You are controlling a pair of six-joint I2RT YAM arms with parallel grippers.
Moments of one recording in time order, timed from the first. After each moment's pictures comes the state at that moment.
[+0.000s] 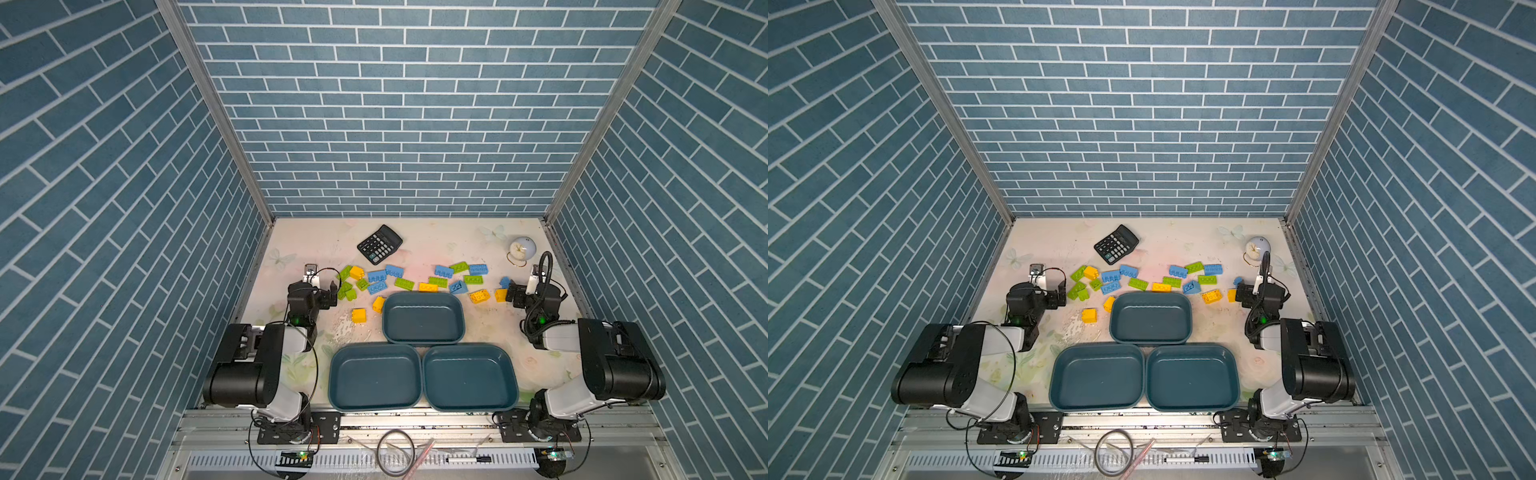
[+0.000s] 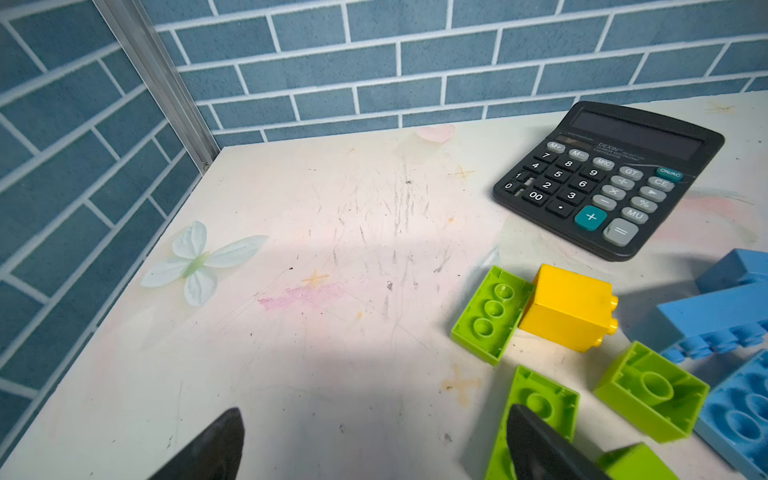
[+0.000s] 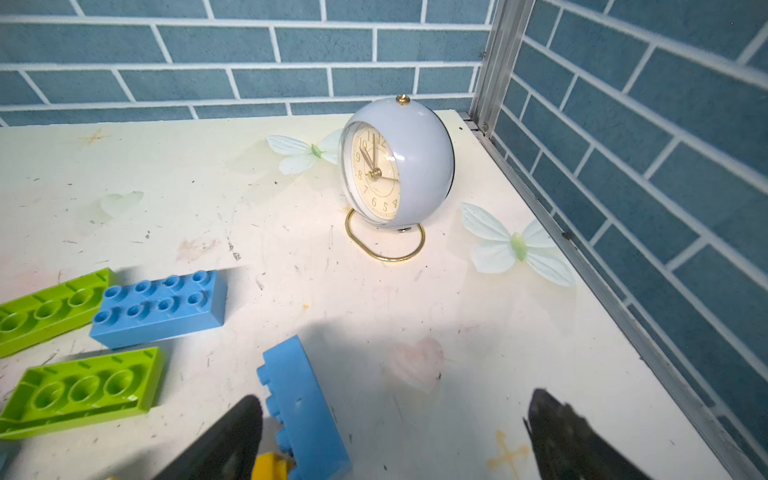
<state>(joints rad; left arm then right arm) -0.03 1.52 0.38 0.76 -0.07 0.07 -0.02 1.53 0.38 0.78 0.11 0.00</state>
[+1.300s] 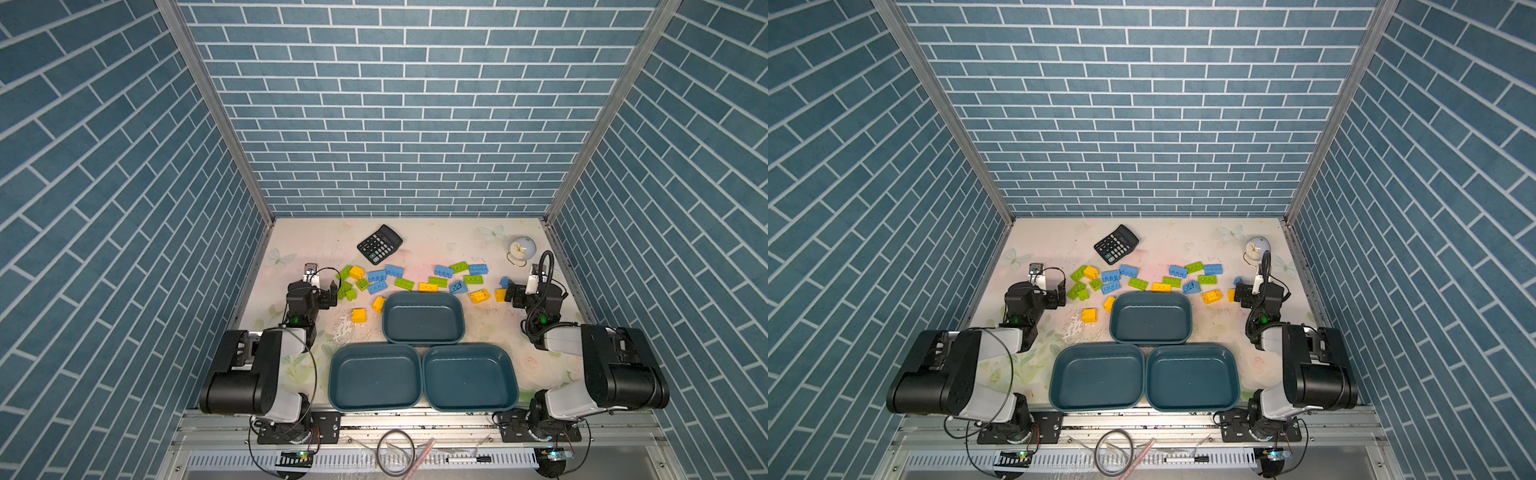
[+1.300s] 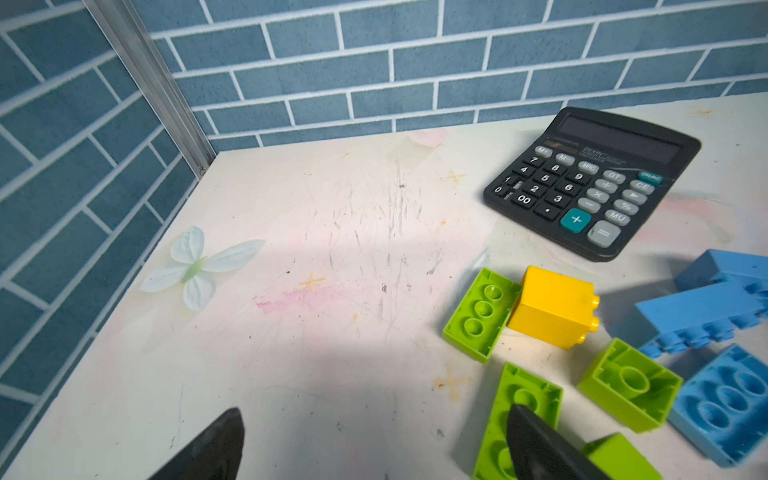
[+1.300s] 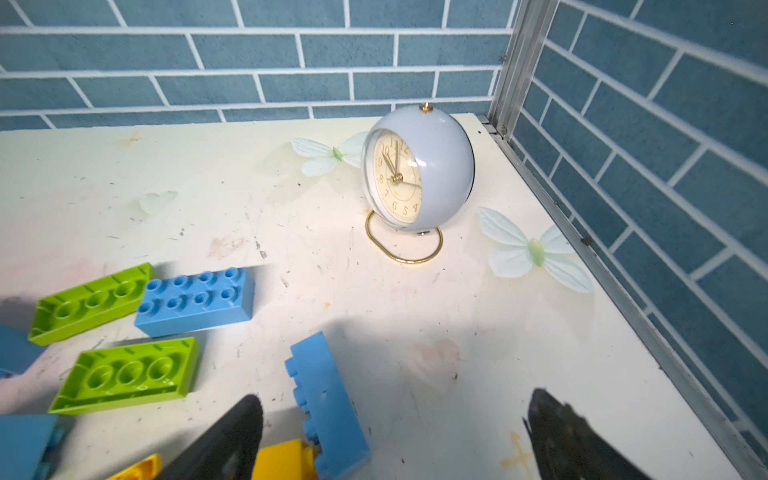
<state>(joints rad) -0.03 1.43 0.39 0.66 -0.04 0.08 -0.02 1.45 0.38 0.70 0.04 -0.01</state>
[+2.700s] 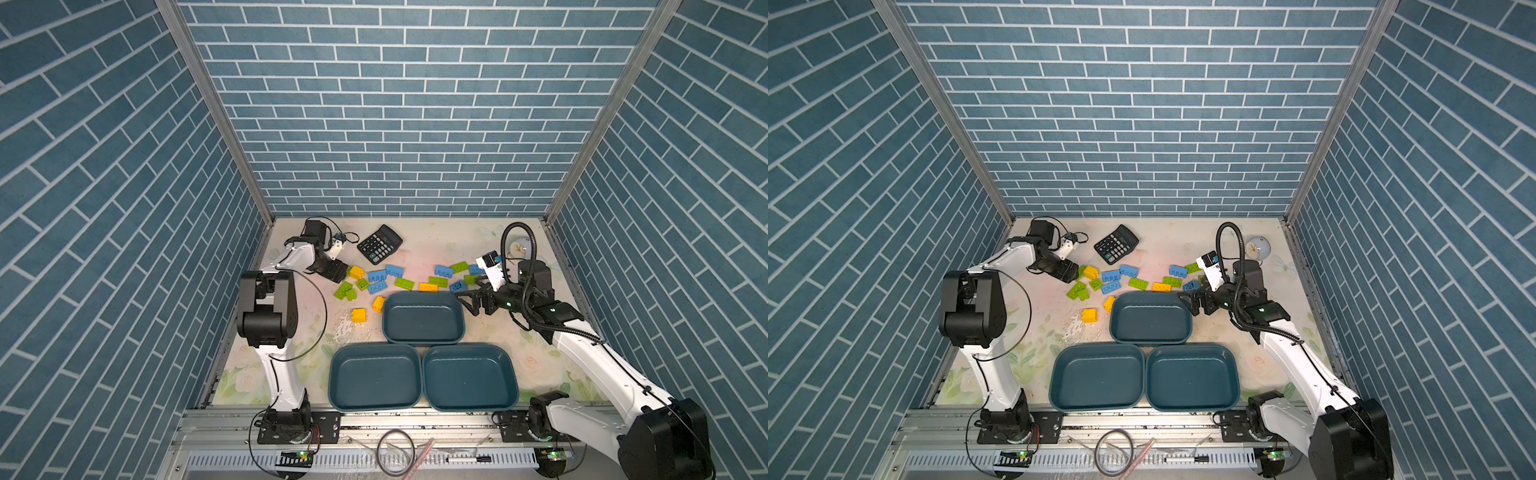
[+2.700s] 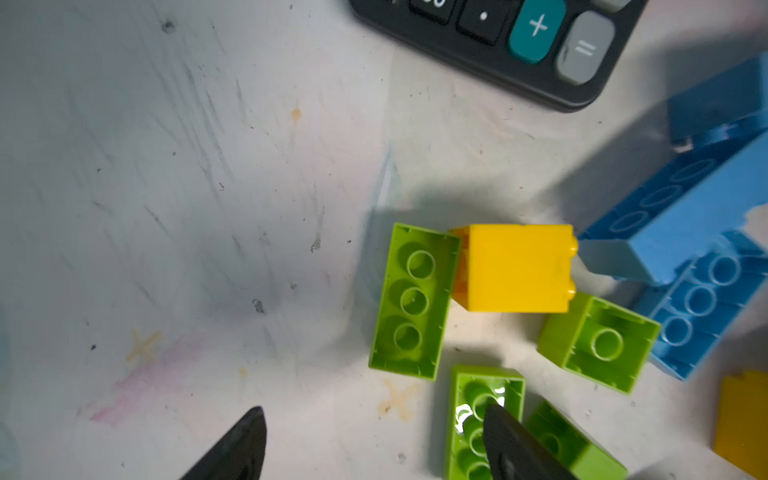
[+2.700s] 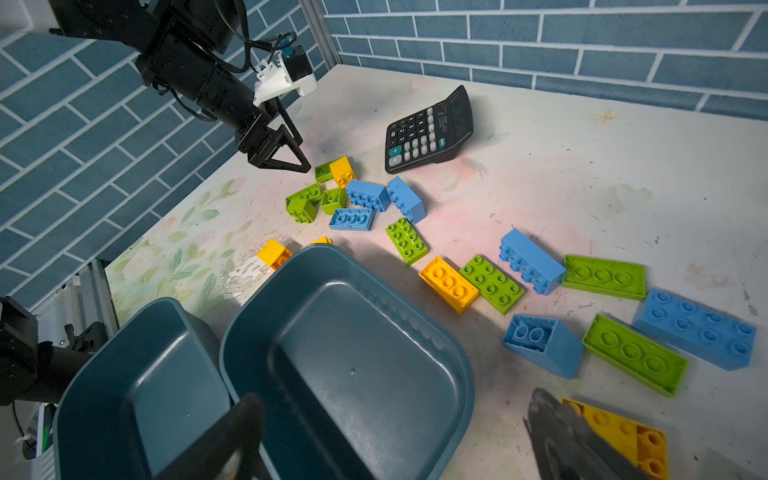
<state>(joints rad) -0.04 2.00 1.48 -0.69 0.16 0.43 0.33 1.08 0.74 -0.24 -0.57 -0.02</state>
